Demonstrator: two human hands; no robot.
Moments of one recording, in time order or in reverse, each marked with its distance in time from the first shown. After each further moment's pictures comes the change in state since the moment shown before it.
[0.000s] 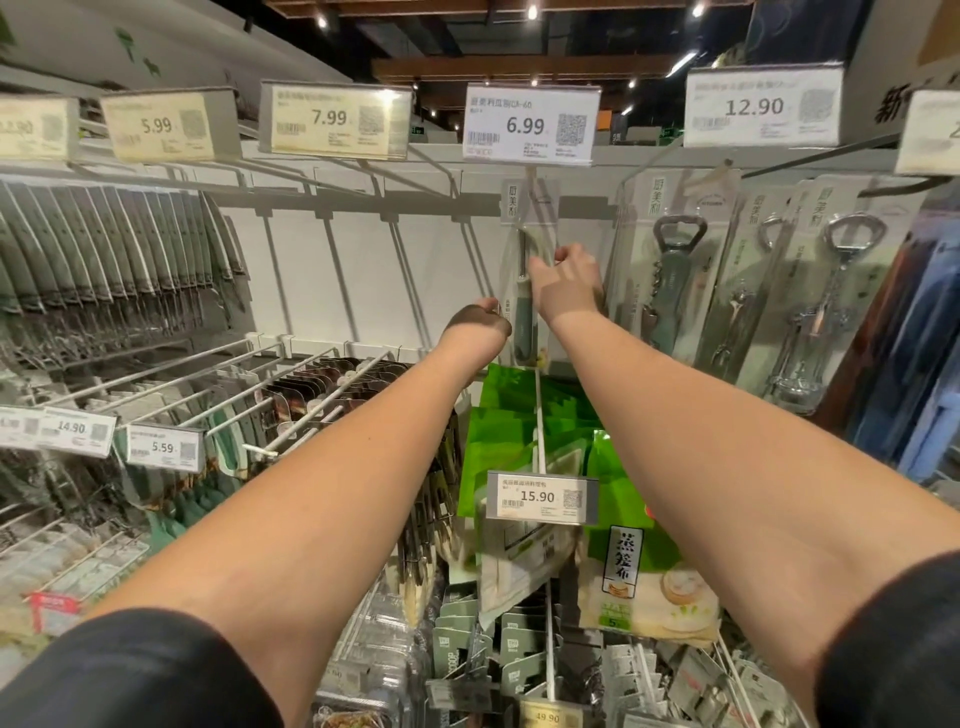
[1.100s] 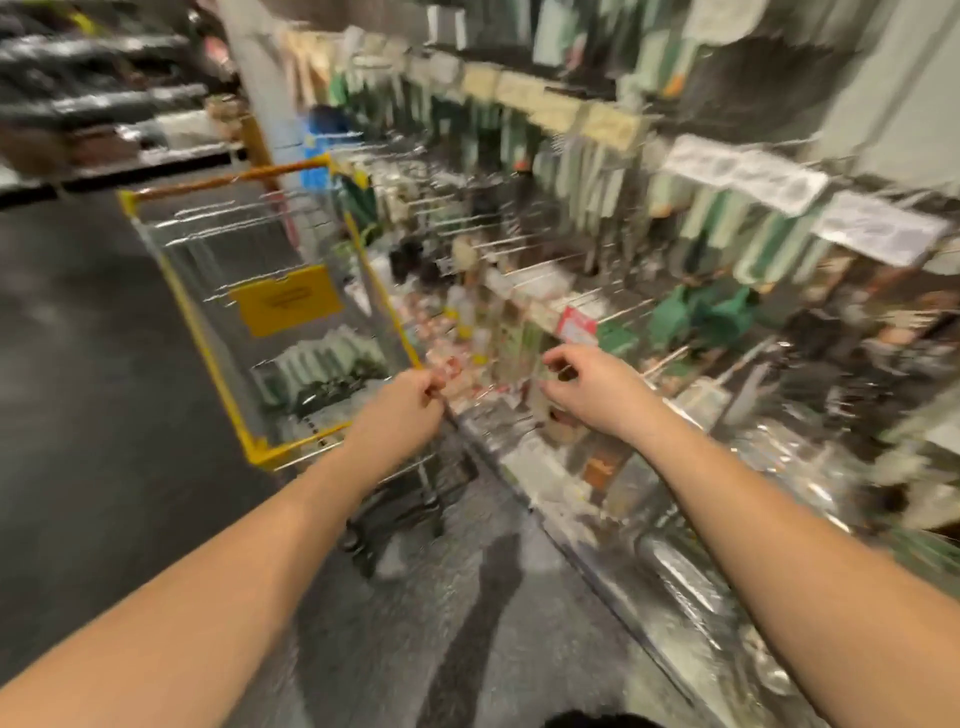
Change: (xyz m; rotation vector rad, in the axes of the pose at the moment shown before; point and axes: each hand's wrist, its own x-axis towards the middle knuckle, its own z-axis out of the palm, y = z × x) left_hand -0.472 -0.384 -0.421 0.549 0.387 -0.581; right_hand -0.482 -0.245 0.271 0.102 -1.064 -0.752
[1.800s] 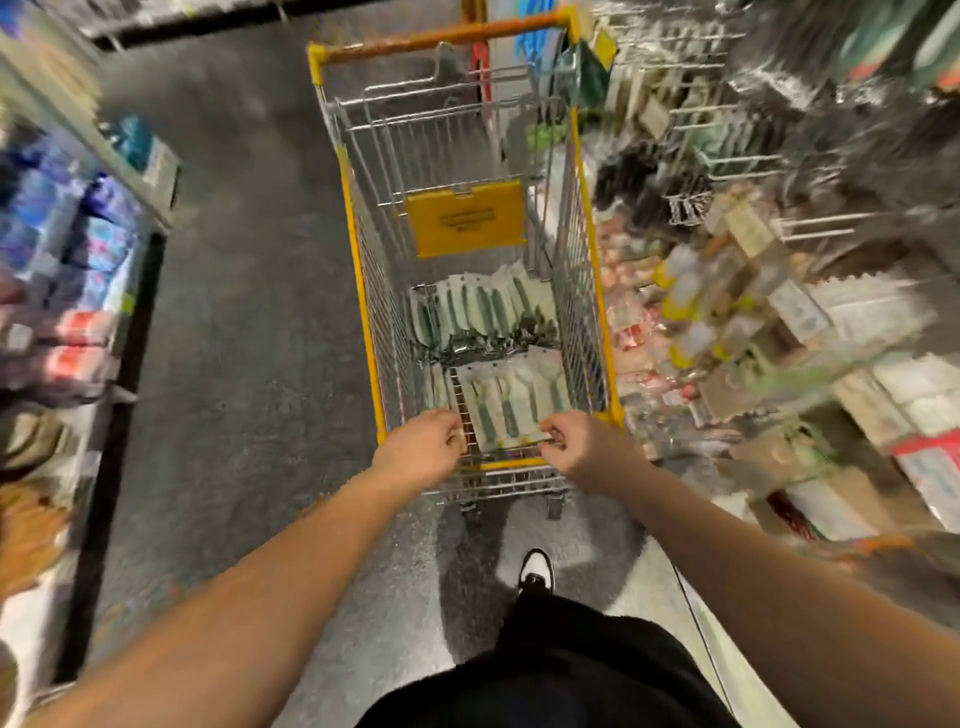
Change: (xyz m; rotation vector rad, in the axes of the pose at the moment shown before) left_hand 0.131 -0.261 -0.022 0.176 -0.250 -0.485; right_hand 0.272 -0.080 0.260 -0.013 -0.637 -0.176
